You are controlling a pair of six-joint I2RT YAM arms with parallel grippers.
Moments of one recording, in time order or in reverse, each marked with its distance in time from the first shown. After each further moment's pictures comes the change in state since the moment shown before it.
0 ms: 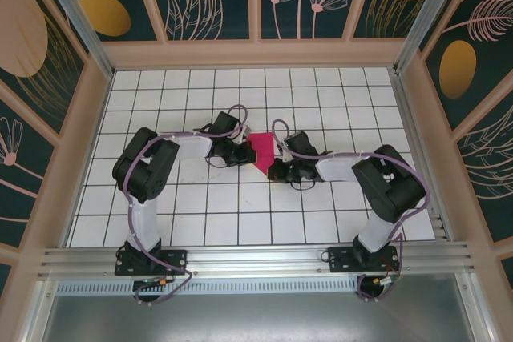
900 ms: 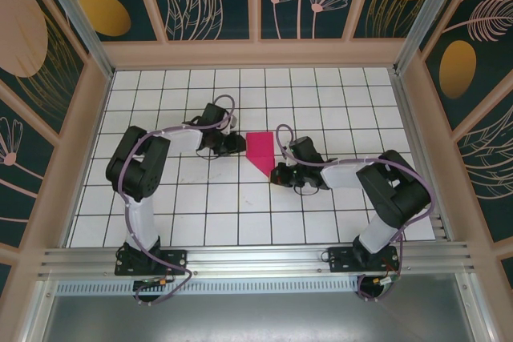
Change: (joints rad) left arm 0.100 -0.031 0.034 -0.058 -0.111 0.042; right arm -0.002 -0.055 -0.098 0.097 -0.008 0.000
